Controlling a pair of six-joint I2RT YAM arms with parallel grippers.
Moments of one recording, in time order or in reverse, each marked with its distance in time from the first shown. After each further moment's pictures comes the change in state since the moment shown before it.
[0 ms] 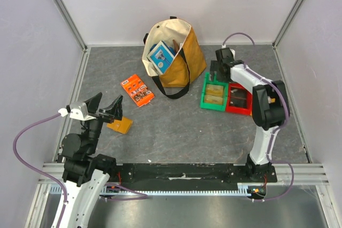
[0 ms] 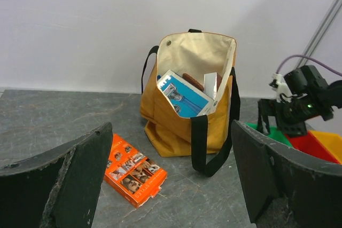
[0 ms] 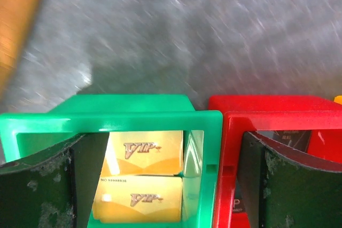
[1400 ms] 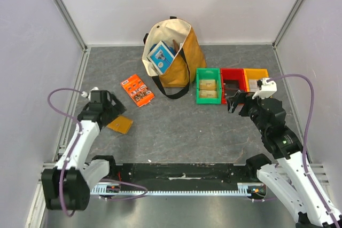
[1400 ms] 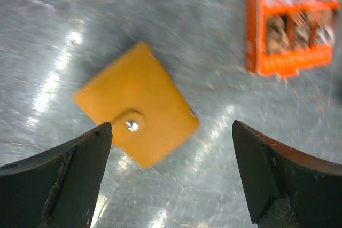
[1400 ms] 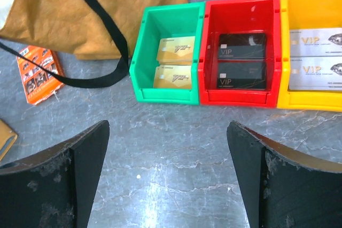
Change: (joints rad) left arm 0.169 0.813 0.123 -0.508 -0.078 -0.434; right arm 0.109 -1.334 -0.662 0.038 -0.160 0.011
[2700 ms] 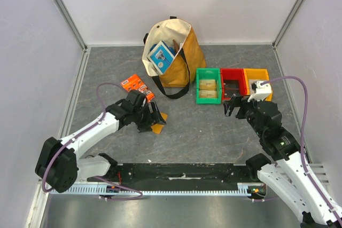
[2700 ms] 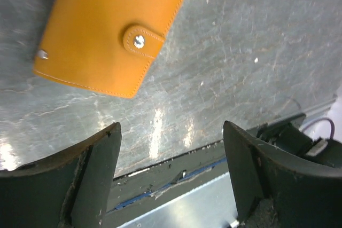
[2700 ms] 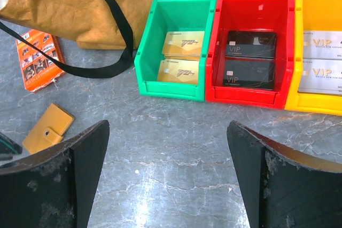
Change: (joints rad) left arm -0.456 0.247 0.063 0.083 0.391 -0.231; right arm 0.093 -0.032 -0.058 0.030 0.043 -0.028
